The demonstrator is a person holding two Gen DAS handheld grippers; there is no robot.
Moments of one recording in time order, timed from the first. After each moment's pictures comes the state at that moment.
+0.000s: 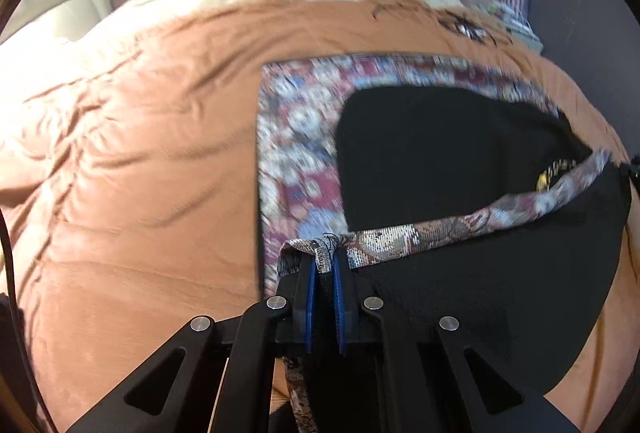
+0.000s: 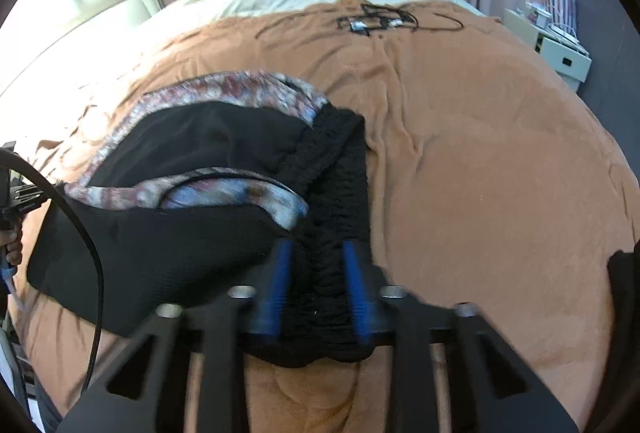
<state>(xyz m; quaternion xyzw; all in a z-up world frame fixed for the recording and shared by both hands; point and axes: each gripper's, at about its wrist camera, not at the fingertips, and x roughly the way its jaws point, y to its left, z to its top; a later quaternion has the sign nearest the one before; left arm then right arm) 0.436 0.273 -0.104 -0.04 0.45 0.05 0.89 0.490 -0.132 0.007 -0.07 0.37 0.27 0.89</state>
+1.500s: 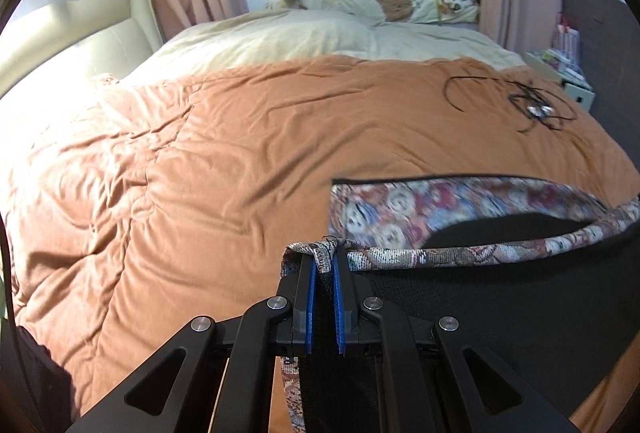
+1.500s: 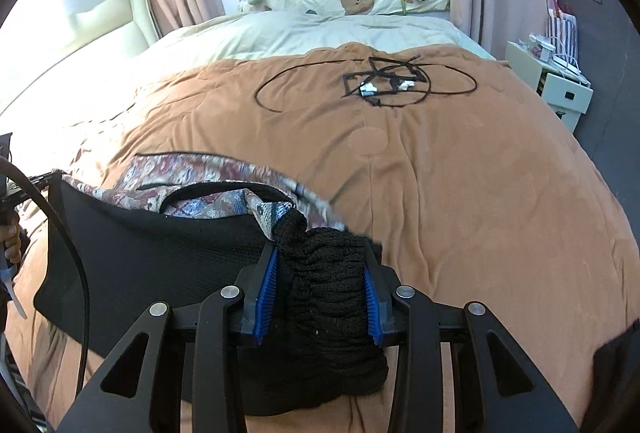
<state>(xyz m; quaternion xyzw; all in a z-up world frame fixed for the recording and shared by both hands) 0.545 0.318 -0.047 -0.03 0.40 0.15 0.90 0.558 -0.071 0.044 -0.06 0.33 0.26 0.90</state>
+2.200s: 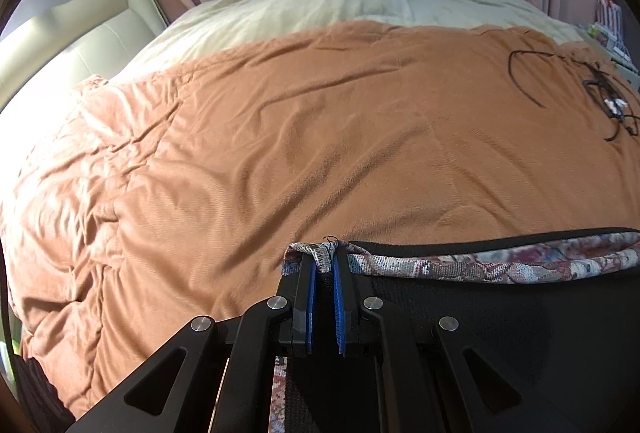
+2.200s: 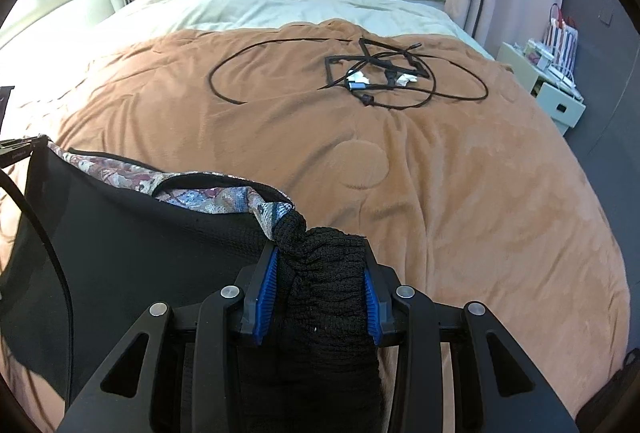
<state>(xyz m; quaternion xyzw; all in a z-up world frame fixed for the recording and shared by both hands) 0.679 0.344 -0.100 0.00 0.45 0.21 0.87 0.655 0.015 0.015 -0.13 0.36 0.20 0.90</state>
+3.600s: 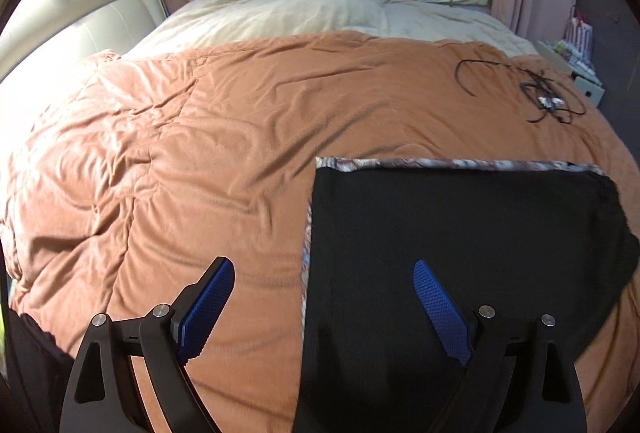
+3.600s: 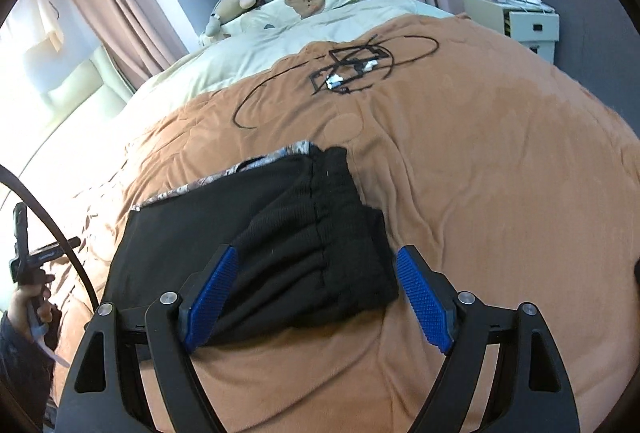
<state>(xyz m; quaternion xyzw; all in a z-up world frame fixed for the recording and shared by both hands) 0.534 0.328 -0.037 -0.05 0.44 0.15 0.88 0.552 -0.098 0.022 0.08 0.36 0.23 0.90</state>
